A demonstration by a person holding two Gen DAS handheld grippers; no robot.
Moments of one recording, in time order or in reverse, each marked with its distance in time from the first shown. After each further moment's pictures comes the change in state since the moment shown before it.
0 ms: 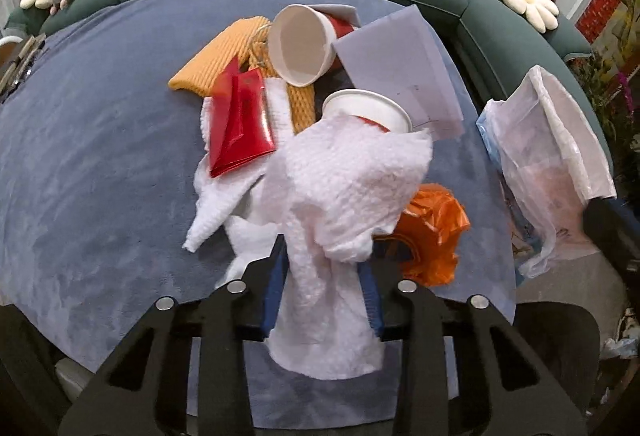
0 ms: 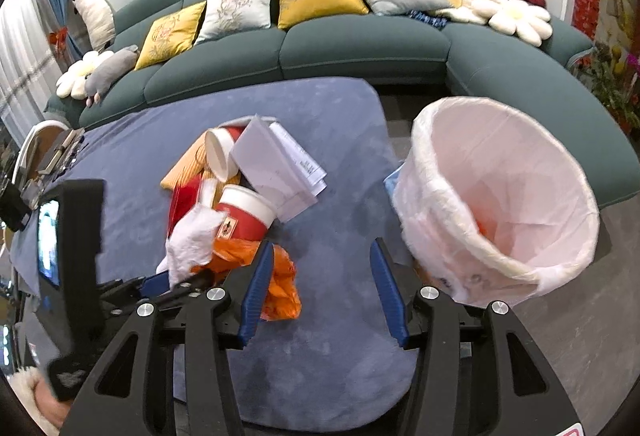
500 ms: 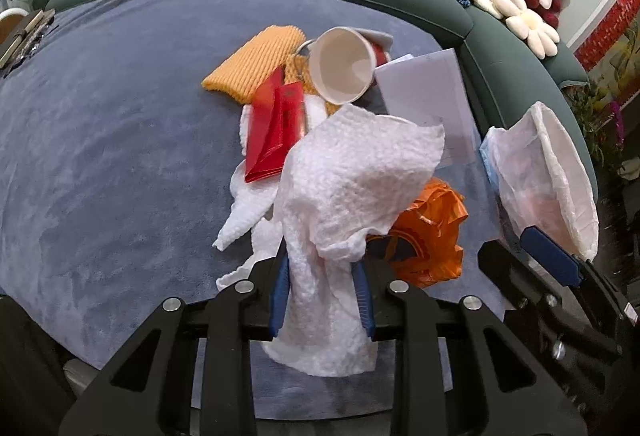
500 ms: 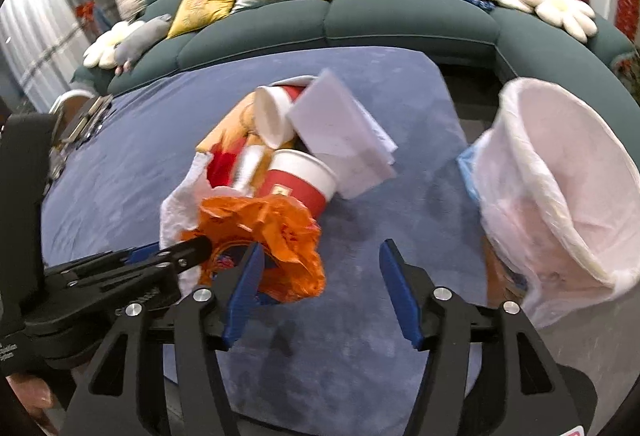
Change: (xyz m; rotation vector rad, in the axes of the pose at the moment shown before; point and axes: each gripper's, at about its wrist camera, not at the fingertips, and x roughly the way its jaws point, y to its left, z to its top) left arm -0.016 0.035 0.008 -0.073 -0.007 -0.050; right arm 0.039 0.047 -0.009 -0.089 0.084 0.115
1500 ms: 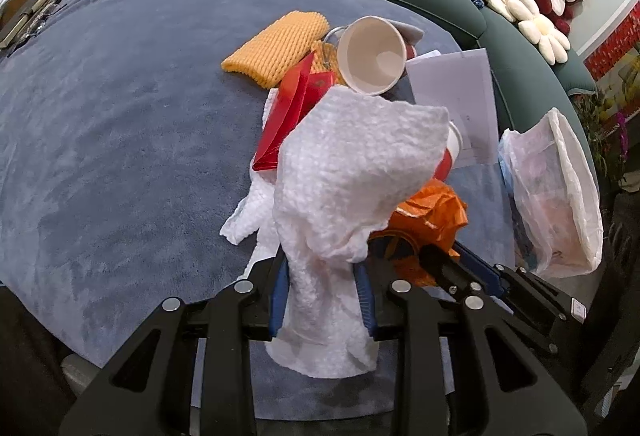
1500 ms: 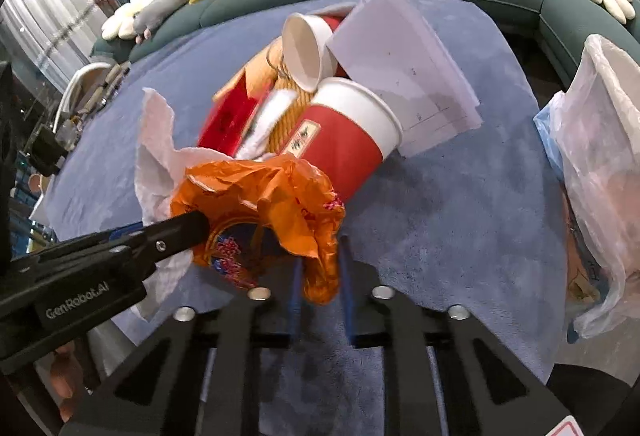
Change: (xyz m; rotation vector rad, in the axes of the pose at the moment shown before) left arm 0.007 0.018 0.000 -0.044 0.022 0.001; right arm 0.058 0.012 -0.012 -0.002 0.119 0.127
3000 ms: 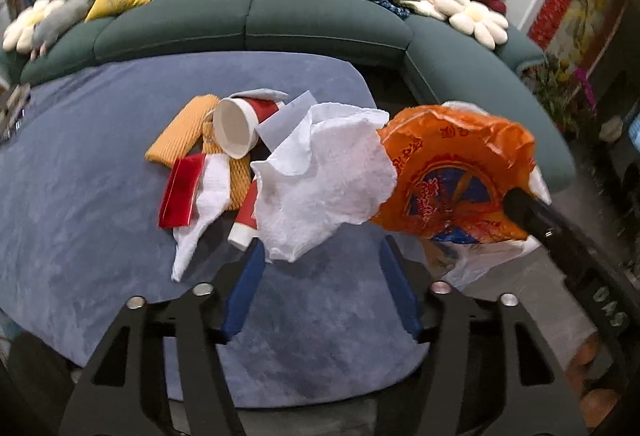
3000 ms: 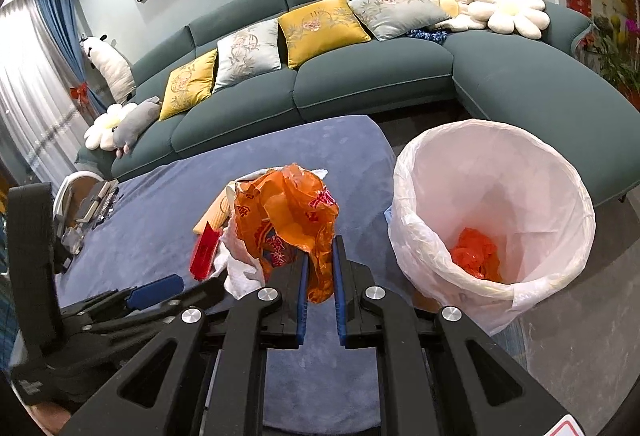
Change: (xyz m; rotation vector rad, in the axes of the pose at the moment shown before) left arm -0.056 -0.114 -0.007 0.245 -0.150 -0.027; right arm -0.163 -0.077 0.003 0.177 -0.343 -0.086
